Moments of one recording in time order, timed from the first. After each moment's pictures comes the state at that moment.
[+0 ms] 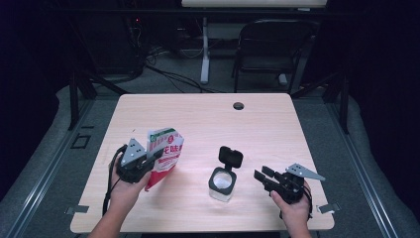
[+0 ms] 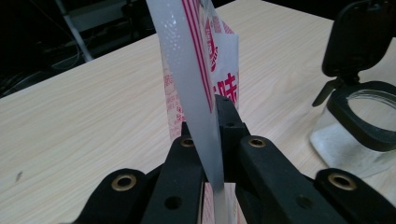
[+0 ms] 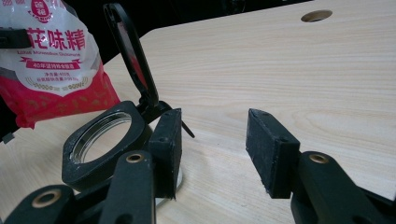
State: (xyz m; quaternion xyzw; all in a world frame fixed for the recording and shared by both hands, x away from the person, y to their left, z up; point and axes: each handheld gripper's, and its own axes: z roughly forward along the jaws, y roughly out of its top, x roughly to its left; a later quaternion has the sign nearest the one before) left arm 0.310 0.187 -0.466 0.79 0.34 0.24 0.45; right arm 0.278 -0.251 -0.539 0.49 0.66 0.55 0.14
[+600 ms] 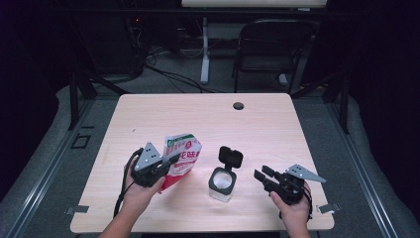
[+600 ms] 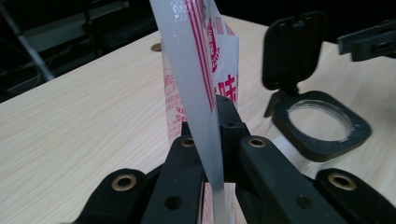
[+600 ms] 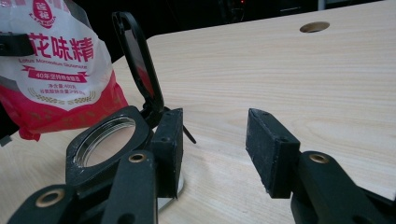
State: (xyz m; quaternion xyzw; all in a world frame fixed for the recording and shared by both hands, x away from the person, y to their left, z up) left arm 0.301 0.156 -0.469 0.80 0.28 0.21 0.49; right arm 0.274 -0.248 -0.536 0.48 0.66 0.56 0.16
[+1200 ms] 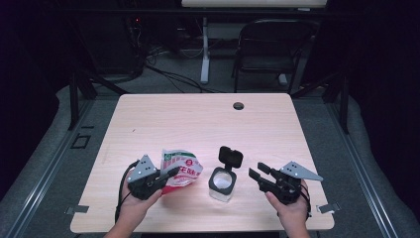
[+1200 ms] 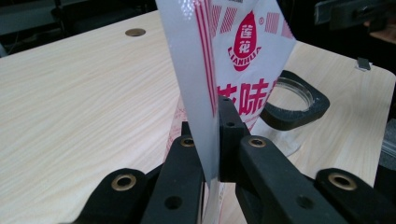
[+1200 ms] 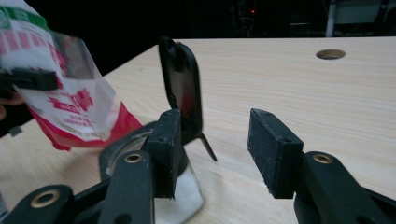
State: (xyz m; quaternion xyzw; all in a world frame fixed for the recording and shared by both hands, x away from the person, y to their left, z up) left arm 0.284 0.174 -0.496 0.79 0.29 0.16 0.51; right arm 0.266 -0.229 -0.506 0.44 0.68 0.56 0.18
